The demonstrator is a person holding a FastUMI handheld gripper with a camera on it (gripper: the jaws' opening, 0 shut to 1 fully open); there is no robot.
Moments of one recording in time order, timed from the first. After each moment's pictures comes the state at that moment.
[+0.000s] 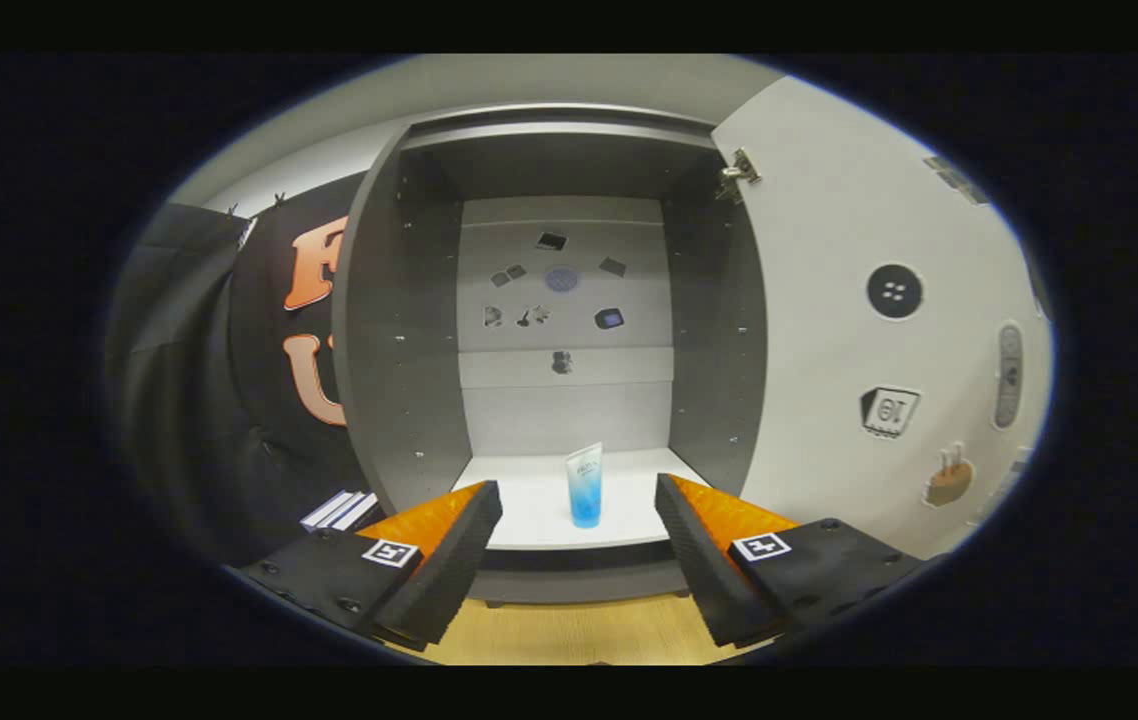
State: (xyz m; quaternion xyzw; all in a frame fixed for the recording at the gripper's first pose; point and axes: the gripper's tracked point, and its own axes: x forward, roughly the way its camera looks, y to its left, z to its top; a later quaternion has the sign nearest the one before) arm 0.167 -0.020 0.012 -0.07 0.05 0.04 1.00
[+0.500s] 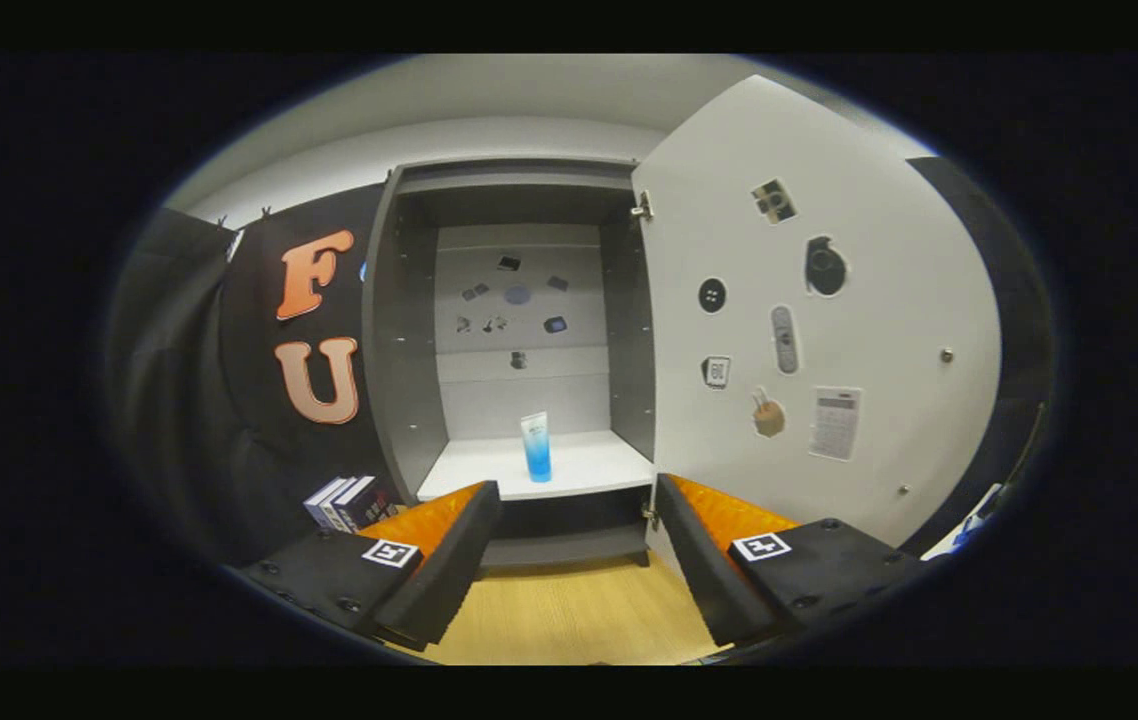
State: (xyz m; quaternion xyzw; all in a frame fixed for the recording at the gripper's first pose) arm 0.038 -0.073 0.007 -0.05 0.03 -0.02 1.00
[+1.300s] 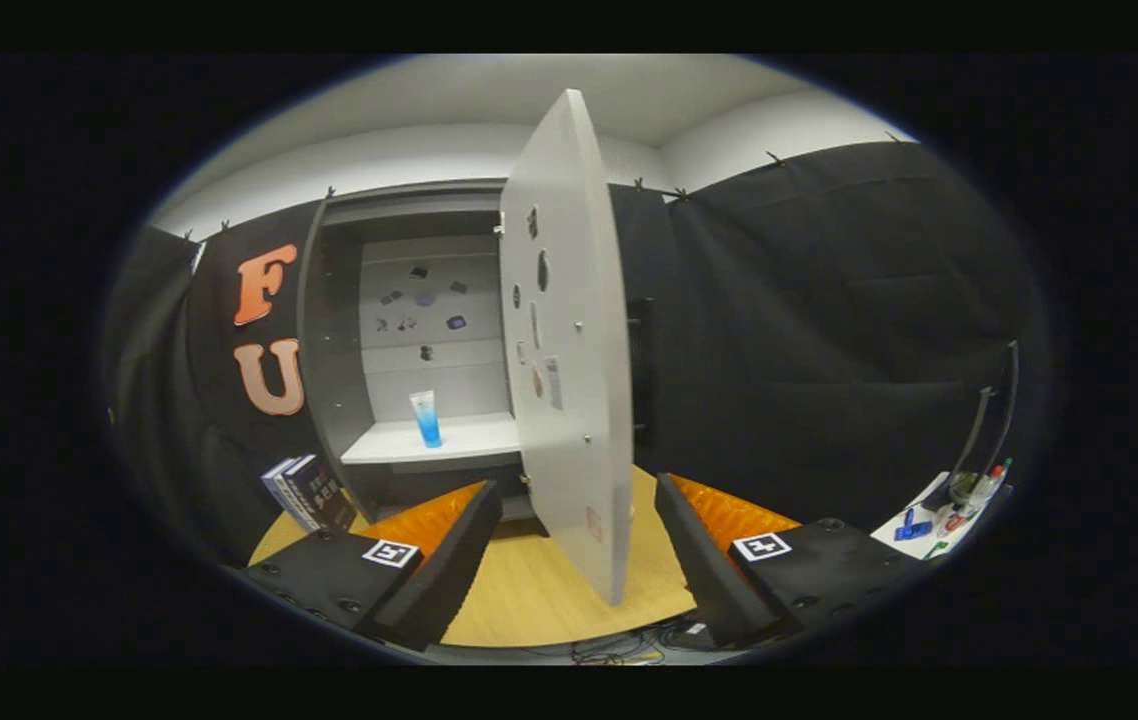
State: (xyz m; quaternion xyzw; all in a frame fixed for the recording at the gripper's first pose) arm -0.086 -0.247 0.015 -0.05 0.04 -0.09 0.99
